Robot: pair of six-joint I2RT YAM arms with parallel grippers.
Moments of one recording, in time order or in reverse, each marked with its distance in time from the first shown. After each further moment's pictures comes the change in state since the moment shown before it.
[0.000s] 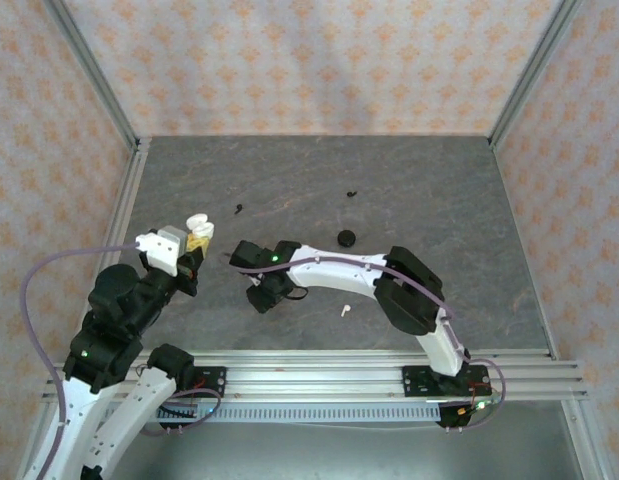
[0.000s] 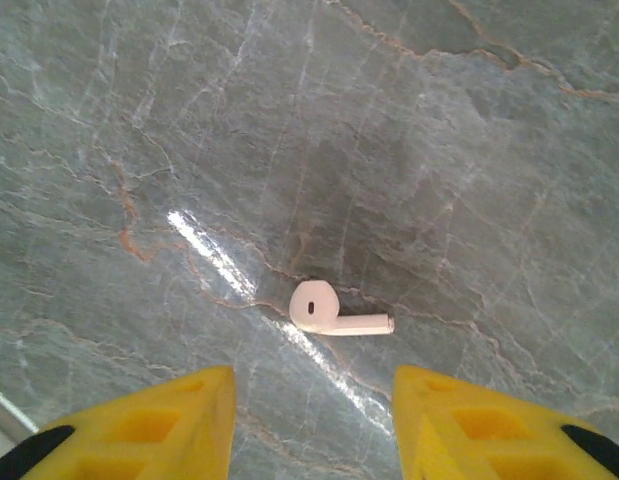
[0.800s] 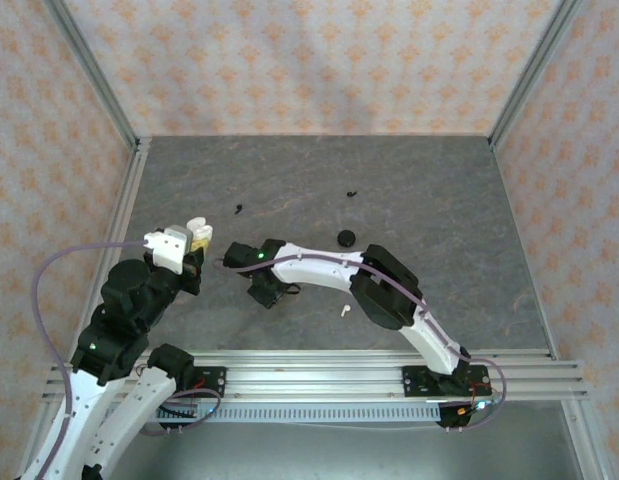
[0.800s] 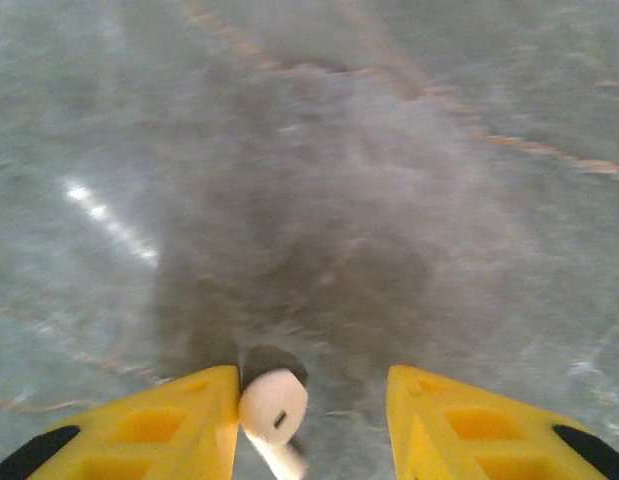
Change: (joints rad) left arm 0.000 0.044 -0.034 -0.018 -0.060 0.003; right arm -0.053 0.153 0.139 -0.116 0.126 -0.069
